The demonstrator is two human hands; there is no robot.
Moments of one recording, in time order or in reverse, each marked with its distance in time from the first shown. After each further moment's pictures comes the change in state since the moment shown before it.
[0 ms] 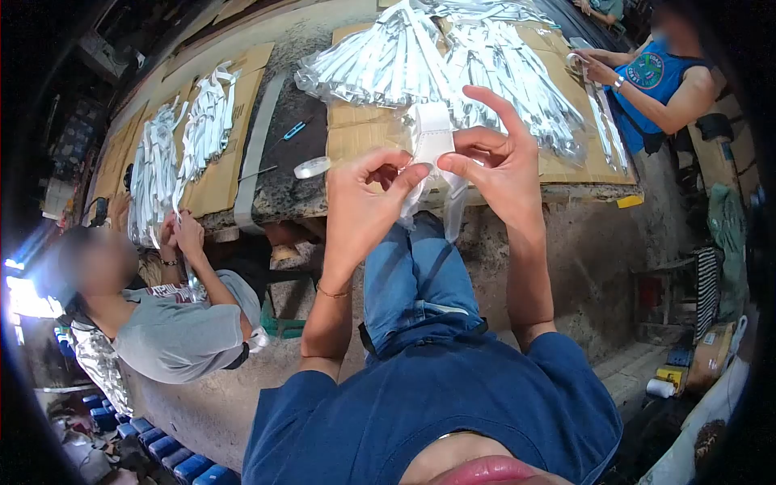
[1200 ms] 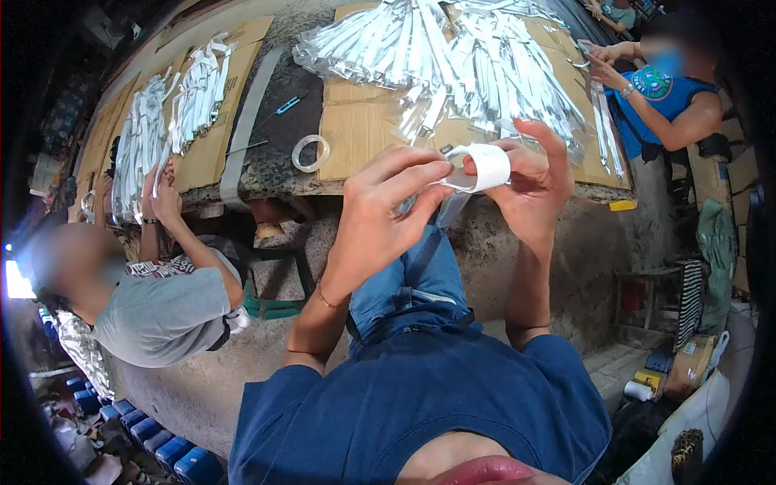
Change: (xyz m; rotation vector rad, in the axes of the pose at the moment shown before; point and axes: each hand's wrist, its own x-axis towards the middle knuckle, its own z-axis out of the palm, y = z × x) left_hand -0.019 -0.005 0.011 0.104 0.053 0.595; right_hand -0.022 0.018 -0.019 -0.279 -0.067 -0.481
